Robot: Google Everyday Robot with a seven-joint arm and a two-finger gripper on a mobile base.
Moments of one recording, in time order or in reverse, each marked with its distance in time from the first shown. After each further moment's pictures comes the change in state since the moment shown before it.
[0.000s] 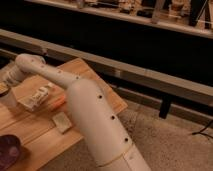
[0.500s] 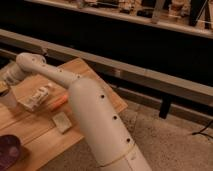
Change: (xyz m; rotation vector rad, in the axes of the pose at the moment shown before) arm -0.007 0.002 -0.003 0.005 -0.020 0.003
